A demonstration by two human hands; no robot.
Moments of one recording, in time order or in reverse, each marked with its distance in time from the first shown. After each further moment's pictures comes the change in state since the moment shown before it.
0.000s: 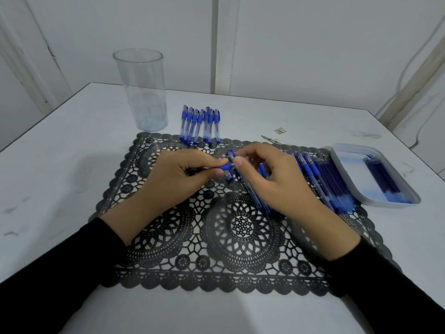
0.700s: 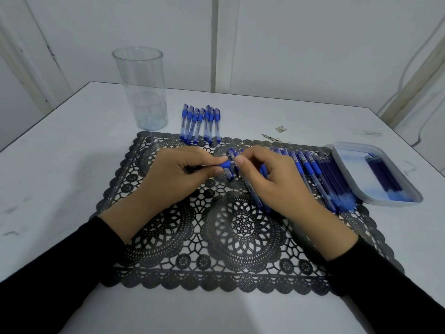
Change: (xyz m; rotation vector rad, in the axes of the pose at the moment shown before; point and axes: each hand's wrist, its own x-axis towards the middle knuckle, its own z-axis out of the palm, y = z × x) left_hand 0.002 0.000 -0.002 -0.008 0.008 0.042; right_hand -0.002 0.004 0.006 0.042 -0.015 0.012
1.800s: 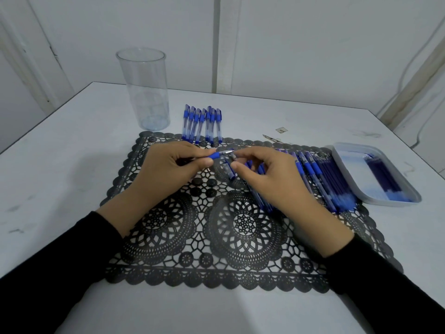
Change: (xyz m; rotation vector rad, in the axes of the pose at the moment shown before) left_hand -0.001 -0.008 -0.012 0.076 0.056 -0.194; right_hand 0.005 0.001 0.005 -0.032 0.040 0.131
